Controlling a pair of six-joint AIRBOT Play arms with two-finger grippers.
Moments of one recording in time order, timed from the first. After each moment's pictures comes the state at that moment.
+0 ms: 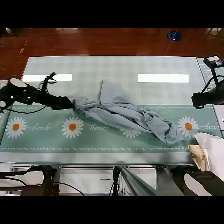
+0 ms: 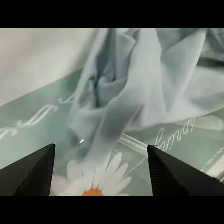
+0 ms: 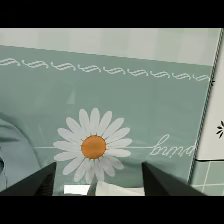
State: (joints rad) left arm 0.14 -1.52 0.98 0.81 -1.22 -0.85; right arm -0.01 -1.00 1.08 -1.81 1.39 1.51
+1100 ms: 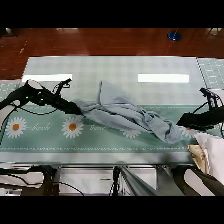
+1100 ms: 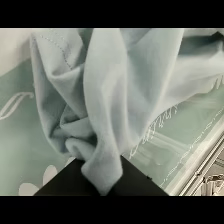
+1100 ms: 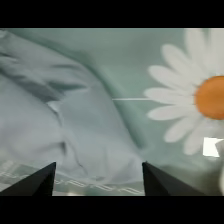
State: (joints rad) left arm 0.05 -1.58 0.98 0.79 -1.29 -0.82; right arm -0.38 -1.02 0.73 -1.24 1.37 1.28
